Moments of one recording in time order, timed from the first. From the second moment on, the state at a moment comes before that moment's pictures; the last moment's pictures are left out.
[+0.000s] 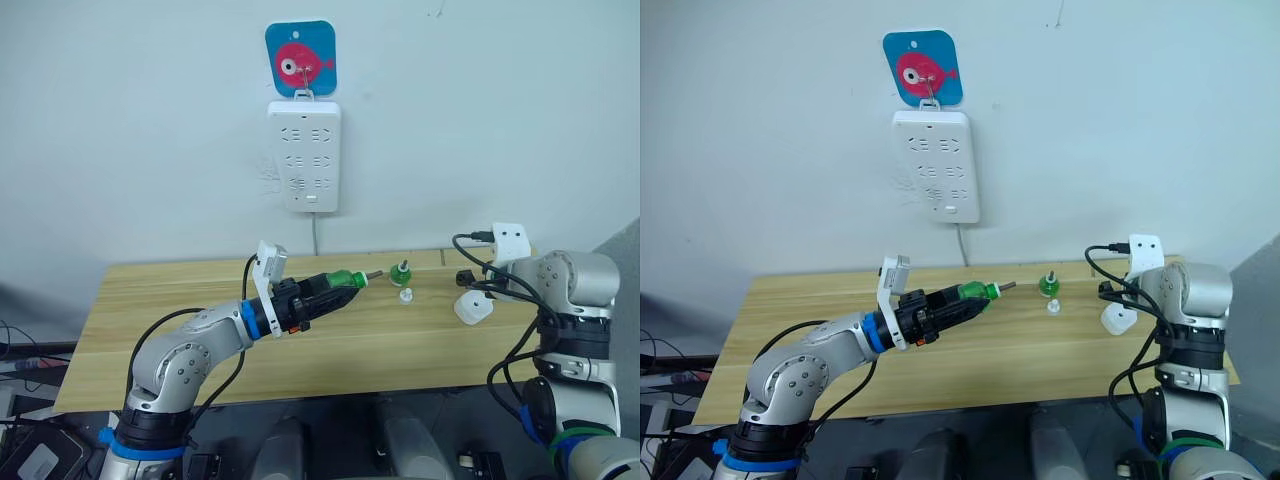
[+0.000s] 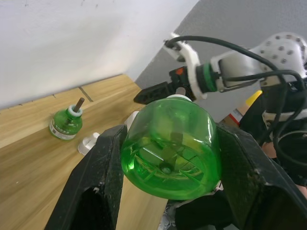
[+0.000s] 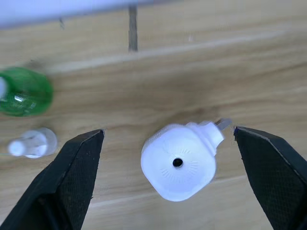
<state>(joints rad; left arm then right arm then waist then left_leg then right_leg) -0.21 0.42 0.00 -0.34 -0.89 0.83 -0.66 -0.62 -0.39 -0.27 -0.14 0.30 1.60 -0.03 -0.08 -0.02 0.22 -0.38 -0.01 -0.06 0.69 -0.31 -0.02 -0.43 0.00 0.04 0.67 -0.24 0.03</state>
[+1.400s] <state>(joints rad) -0.20 0.45 0.01 -0.38 -0.90 0.89 -0.67 -0.39 -0.68 0.05 0.12 0.17 1.01 0.38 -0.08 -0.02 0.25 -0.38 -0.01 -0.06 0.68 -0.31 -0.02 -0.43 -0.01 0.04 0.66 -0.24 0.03</state>
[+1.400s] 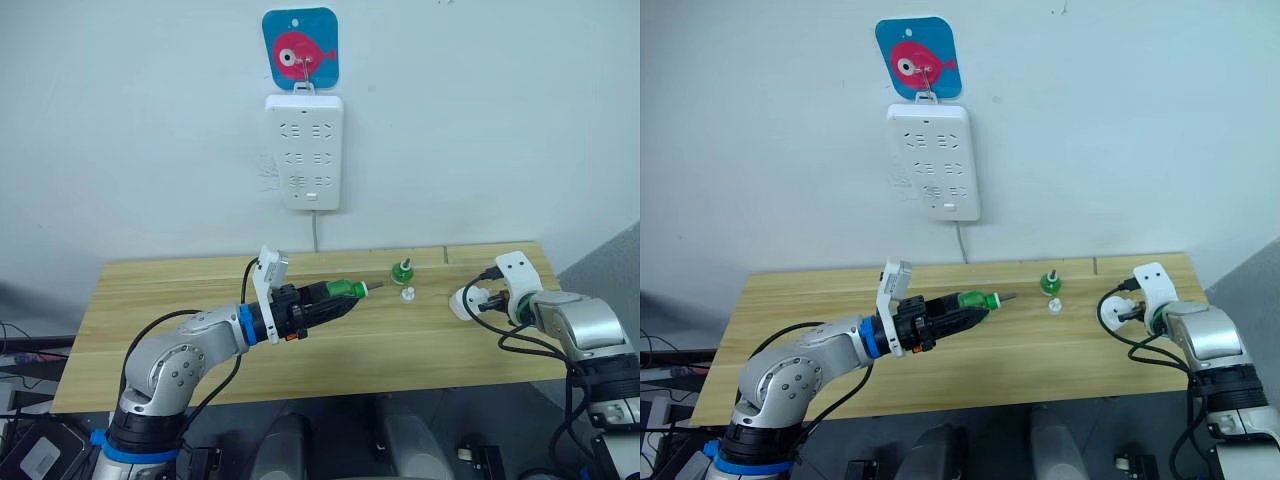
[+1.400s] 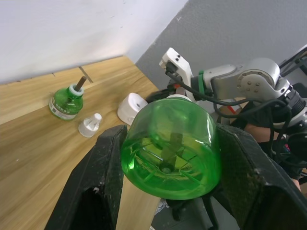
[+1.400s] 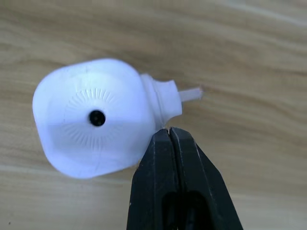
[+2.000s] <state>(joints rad) -0.20 0.45 0.01 -0.38 -0.90 0.89 -0.67 -0.44 -0.66 0.10 0.26 0.05 0.85 0.42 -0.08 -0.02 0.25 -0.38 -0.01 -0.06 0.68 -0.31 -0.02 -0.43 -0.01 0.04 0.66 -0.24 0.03</state>
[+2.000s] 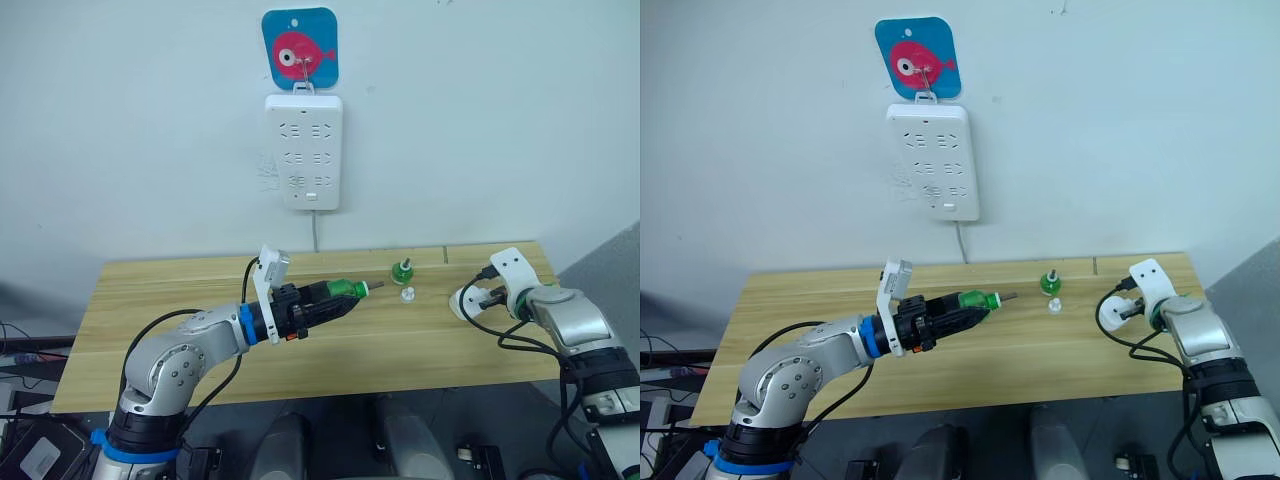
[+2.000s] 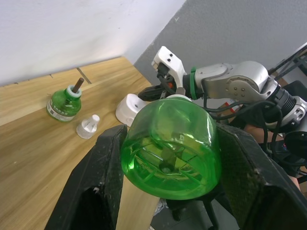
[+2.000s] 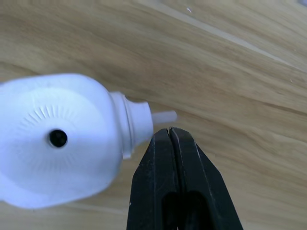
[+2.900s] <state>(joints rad) -0.21 0.44 0.01 -0.38 -0.90 0.89 -0.66 -0.47 -0.60 0.03 0.08 0.06 0.89 0.45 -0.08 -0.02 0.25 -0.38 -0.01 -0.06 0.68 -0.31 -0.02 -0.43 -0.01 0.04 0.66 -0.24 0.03</state>
